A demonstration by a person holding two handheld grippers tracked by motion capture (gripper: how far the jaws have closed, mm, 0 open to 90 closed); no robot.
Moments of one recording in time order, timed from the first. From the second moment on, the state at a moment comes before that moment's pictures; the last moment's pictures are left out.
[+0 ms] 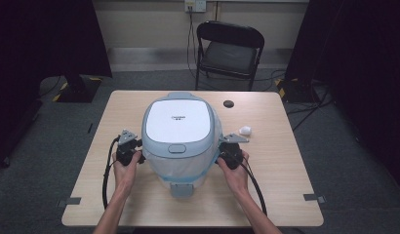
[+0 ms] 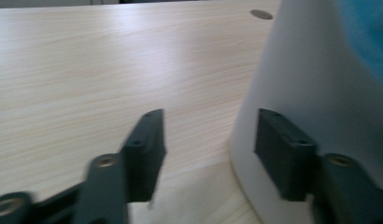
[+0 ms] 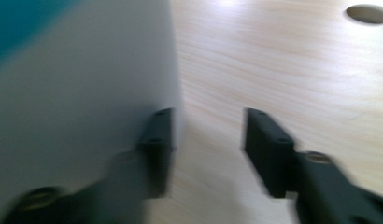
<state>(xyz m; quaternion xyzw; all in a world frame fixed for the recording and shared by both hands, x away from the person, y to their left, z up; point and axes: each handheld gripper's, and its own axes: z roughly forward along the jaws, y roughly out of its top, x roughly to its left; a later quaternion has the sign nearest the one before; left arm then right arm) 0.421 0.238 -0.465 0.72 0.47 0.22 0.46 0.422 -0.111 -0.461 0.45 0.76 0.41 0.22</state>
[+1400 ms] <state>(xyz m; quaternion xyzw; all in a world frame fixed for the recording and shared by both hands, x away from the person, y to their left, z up) 0.286 0.187 -0.456 0.81 0.29 0.07 0.51 0.359 -0.243 -0.500 0.46 0.79 0.35 0.21</state>
